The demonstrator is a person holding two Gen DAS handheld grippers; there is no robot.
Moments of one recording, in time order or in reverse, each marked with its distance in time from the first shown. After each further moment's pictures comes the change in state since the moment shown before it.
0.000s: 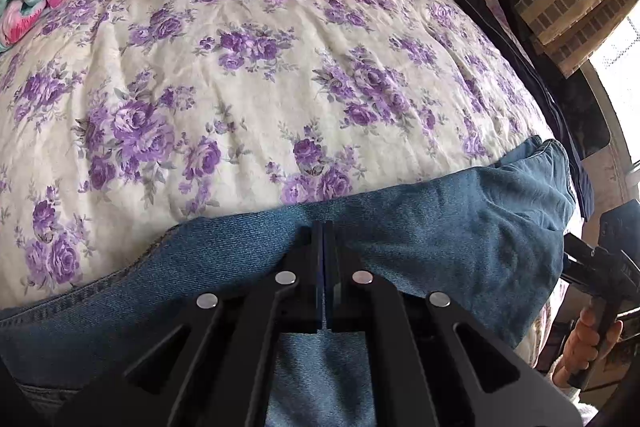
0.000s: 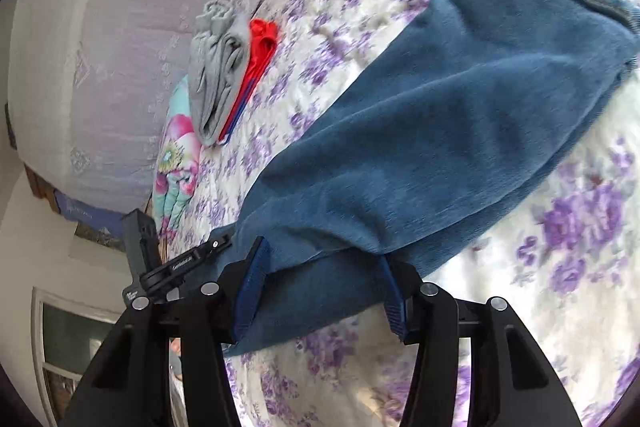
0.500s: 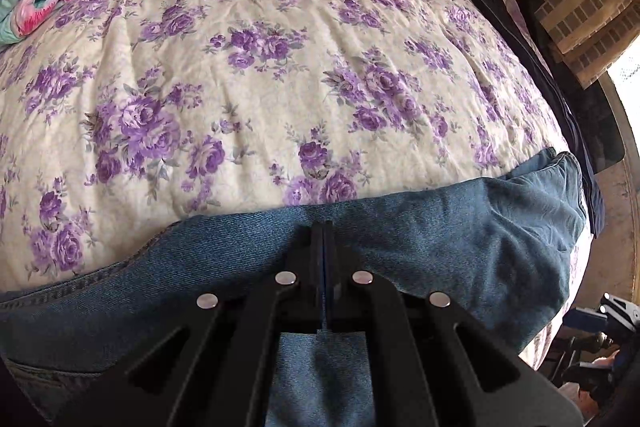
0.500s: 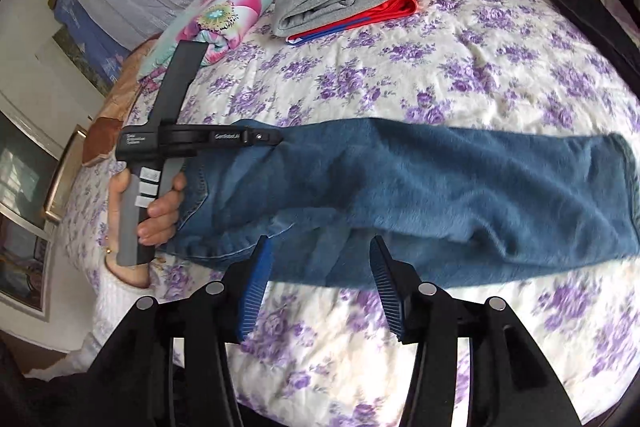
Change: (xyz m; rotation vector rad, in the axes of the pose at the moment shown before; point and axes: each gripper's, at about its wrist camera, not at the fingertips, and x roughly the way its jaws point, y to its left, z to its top) left arm 0.002 -0.007 0.004 -0.042 0.010 0.066; right arm 0.024 0.126 -0.069 -0.613 0.252 -0.124
